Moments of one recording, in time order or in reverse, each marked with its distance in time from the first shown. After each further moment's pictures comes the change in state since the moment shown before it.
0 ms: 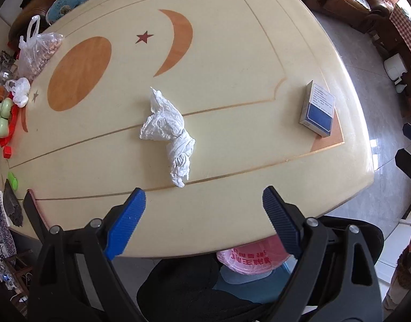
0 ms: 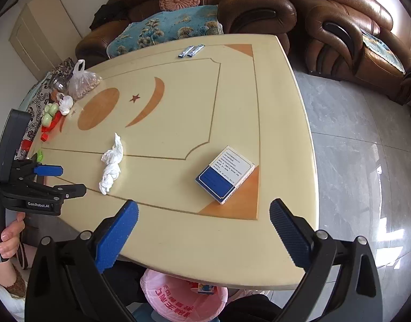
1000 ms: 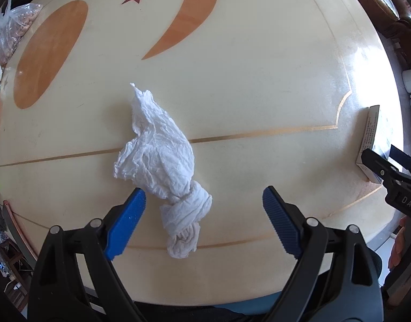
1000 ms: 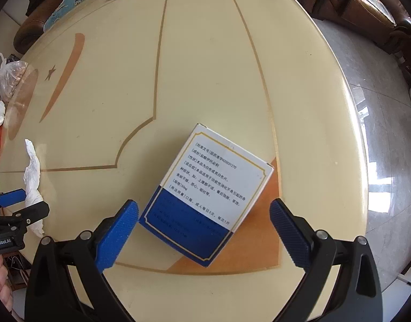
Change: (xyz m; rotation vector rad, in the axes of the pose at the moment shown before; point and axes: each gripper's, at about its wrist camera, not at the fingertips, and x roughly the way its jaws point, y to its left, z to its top) left arm 0.113 0.028 0.064 -0.088 0.146 -0.001; right arm 0.177 -0.018 0.027 0.183 0.294 -0.131
